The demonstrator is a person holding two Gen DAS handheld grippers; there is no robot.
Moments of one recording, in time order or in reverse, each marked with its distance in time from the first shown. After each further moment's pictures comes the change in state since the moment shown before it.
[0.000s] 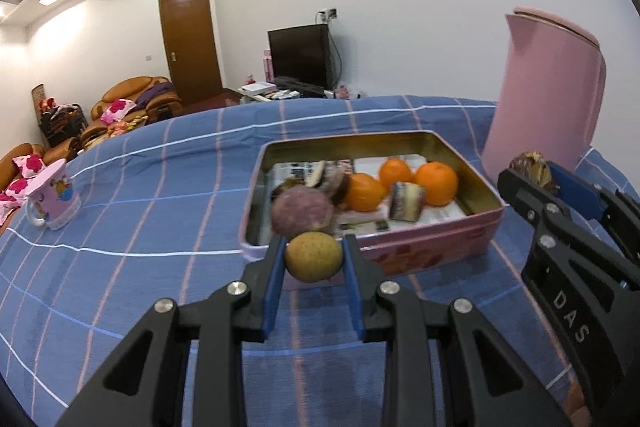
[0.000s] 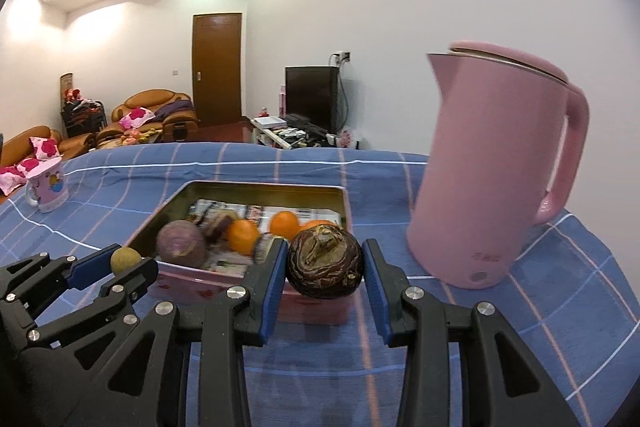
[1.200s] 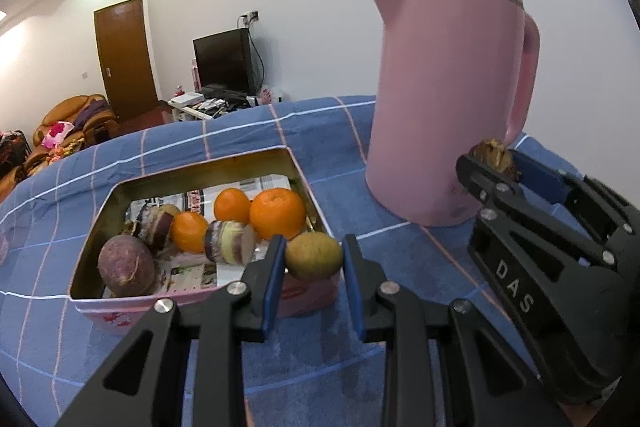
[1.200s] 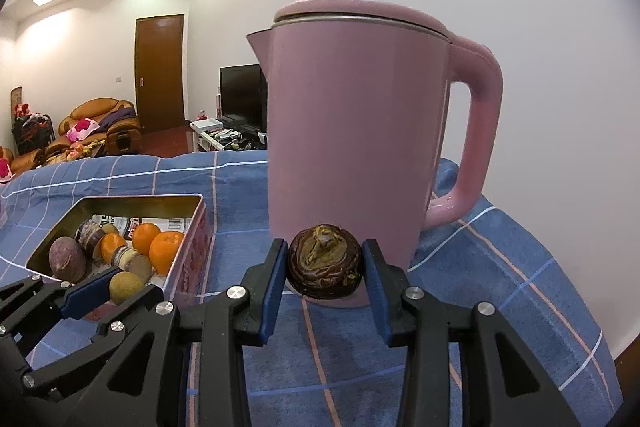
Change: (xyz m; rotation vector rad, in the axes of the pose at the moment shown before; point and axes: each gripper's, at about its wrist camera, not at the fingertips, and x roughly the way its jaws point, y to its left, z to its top) left arm 0.011 -0.105 0.022 0.095 -0.005 -0.216; right arm 0.017 -0.101 0.005 0.078 0.017 -0.187
